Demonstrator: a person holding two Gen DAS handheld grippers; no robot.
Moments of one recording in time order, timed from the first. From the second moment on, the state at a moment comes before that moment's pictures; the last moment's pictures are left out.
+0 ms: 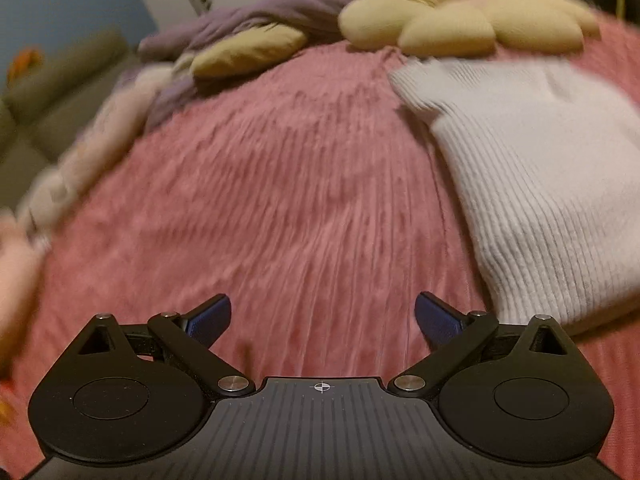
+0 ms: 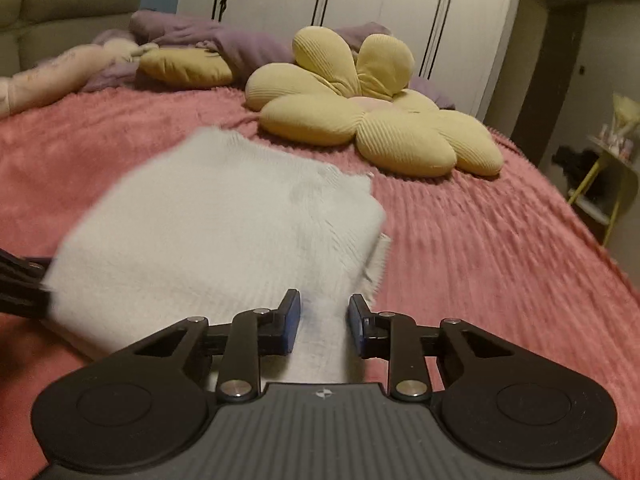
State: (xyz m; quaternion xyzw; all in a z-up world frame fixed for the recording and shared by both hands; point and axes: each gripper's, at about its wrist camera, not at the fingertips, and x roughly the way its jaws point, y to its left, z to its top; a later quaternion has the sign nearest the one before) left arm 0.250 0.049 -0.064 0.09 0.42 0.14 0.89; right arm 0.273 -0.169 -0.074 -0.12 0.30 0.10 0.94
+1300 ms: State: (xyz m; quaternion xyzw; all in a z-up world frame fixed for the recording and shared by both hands) left arm 0.195 0.006 0.012 0.05 0.50 0.06 0.86; right arm 0.210 -0.173 0.007 -0.05 0.50 0.05 0.87
